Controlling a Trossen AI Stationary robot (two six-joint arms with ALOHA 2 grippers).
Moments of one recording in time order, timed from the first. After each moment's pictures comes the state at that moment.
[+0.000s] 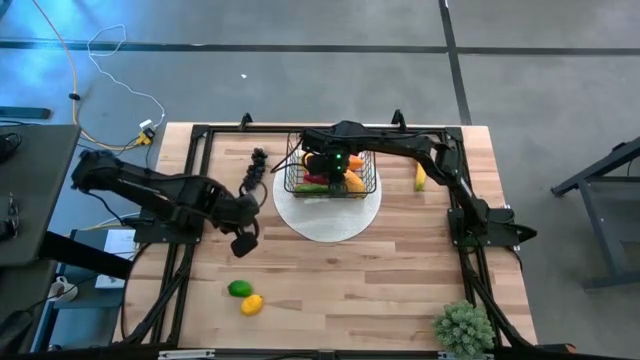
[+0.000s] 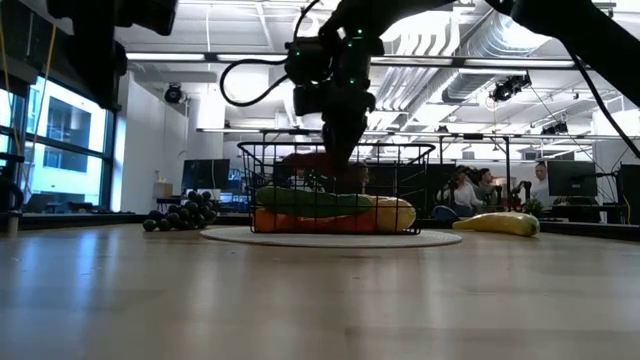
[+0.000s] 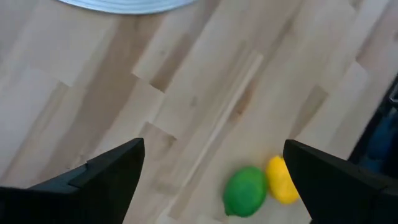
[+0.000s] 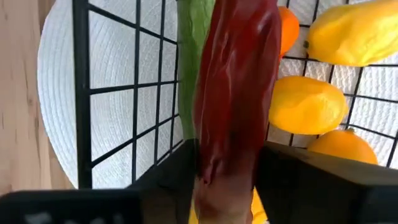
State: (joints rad) left arm -0.12 1.16 0.99 -1.05 0.02 -0.84; right arm -0.30 2.20 2.03 -1.23 -0.10 -0.40
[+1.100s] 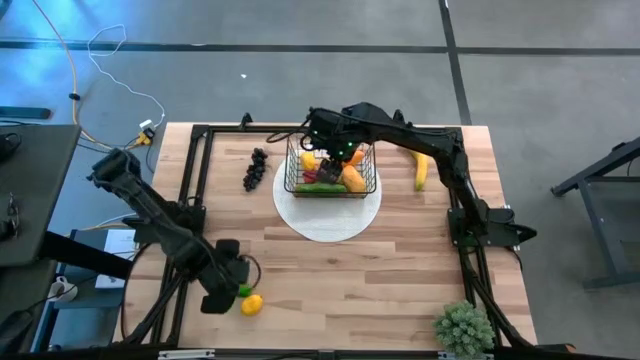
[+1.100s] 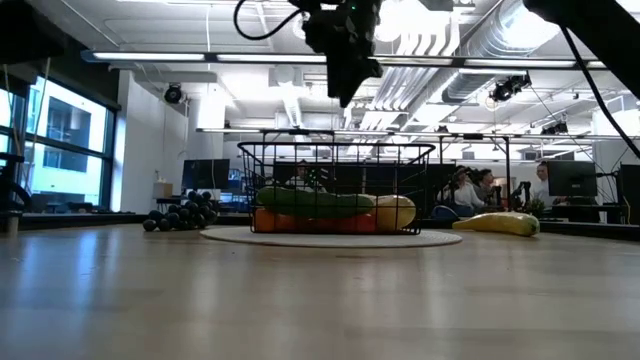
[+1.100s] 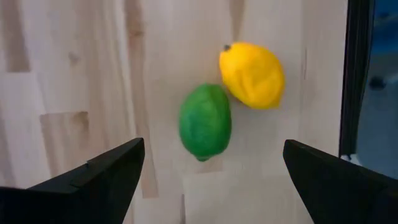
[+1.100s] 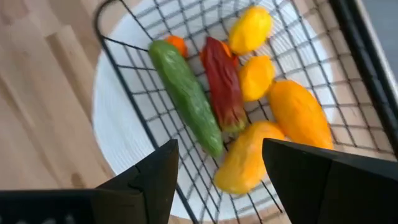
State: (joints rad) left arm -0.65 1.38 0.99 -0.93 -0.04 -0.71; right arm -0.26 2.13 2.33 -1.46 0.02 0.18
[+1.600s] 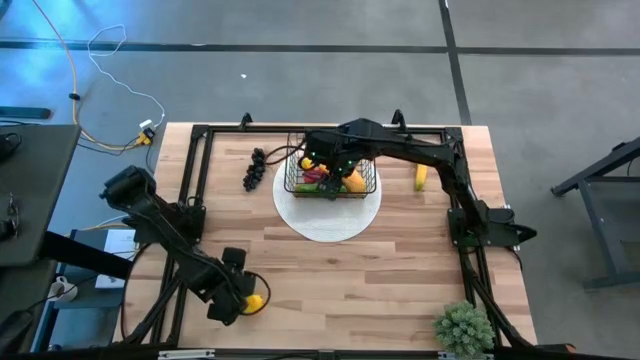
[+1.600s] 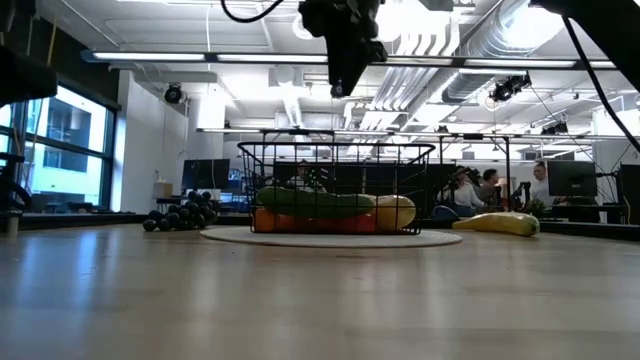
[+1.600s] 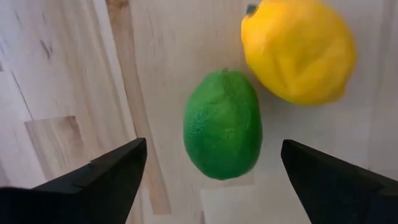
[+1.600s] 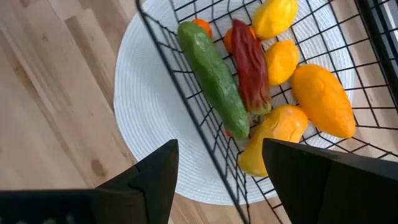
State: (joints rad) left arm -0.70 1.60 0.99 -0.90 -0.09 -0.67; right arm -0.14 2.12 2.34 -1.51 0.08 0.29
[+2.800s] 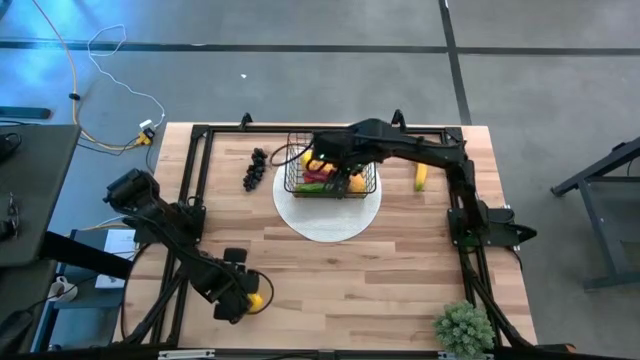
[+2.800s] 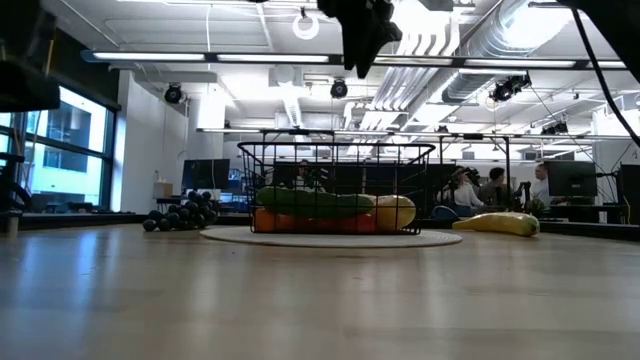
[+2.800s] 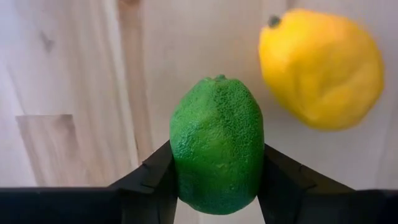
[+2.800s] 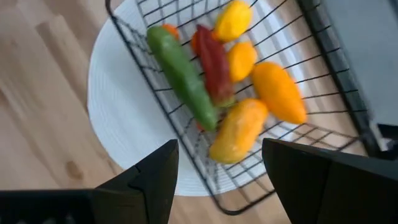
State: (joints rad) left arm -0.67 1.64 0.99 -0.88 -0.09 -0.73; right arm -0.11 2.06 2.34 -1.57 0.21 0.33
